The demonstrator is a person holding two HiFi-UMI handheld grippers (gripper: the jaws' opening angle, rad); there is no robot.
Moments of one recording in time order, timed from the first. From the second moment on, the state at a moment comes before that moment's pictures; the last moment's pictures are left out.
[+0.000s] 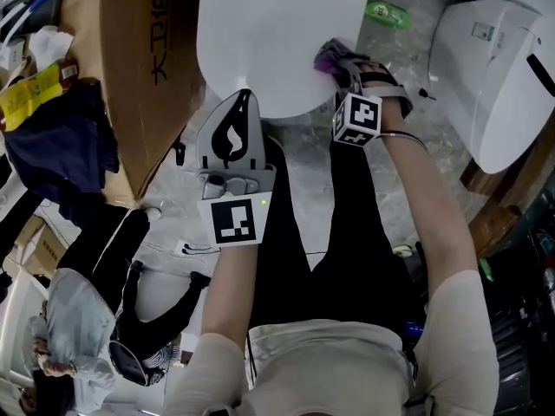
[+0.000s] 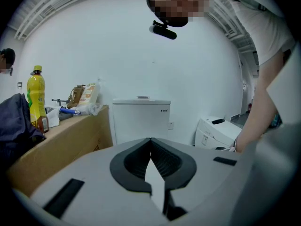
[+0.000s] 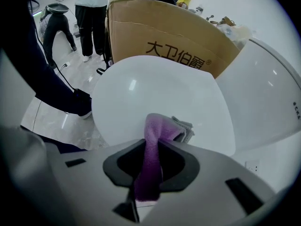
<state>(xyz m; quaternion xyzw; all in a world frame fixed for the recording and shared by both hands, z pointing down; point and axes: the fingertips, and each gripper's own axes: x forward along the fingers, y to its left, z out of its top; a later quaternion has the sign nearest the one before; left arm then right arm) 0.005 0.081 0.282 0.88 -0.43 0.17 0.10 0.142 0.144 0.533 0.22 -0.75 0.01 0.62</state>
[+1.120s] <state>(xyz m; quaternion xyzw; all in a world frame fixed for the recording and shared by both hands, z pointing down) 0.001 0.068 0.279 0.88 -0.42 0.16 0.11 0.126 0.095 0.474 0.22 -0.77 0.02 0.60</state>
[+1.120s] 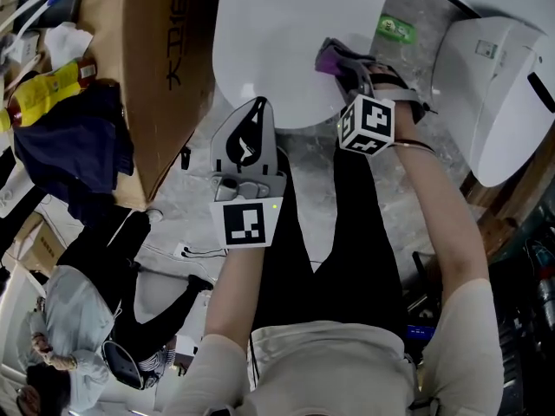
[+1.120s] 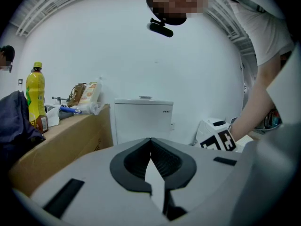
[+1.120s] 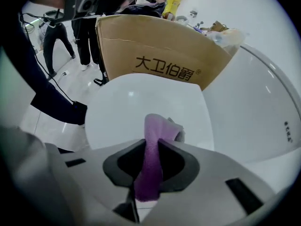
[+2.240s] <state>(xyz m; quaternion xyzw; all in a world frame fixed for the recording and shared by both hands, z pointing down) -0.004 0.019 0.304 0.88 -0.42 0.19 0.13 0.167 -0.105 0.504 0.24 -0.71 -0.08 0.66</state>
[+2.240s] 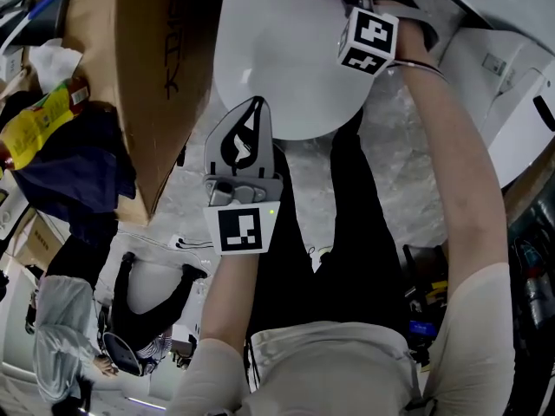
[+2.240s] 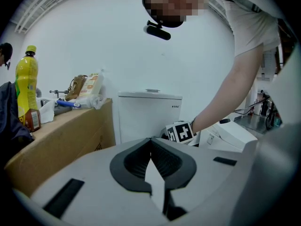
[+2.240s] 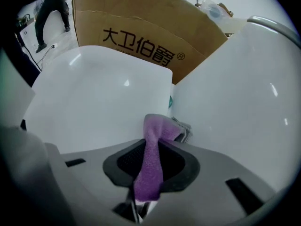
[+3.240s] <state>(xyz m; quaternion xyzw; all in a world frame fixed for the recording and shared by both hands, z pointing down) -0.022 0.043 0.292 0.87 -0.44 0.17 0.12 0.122 -0.016 0.521 0.21 -0.72 -0.05 0.66</state>
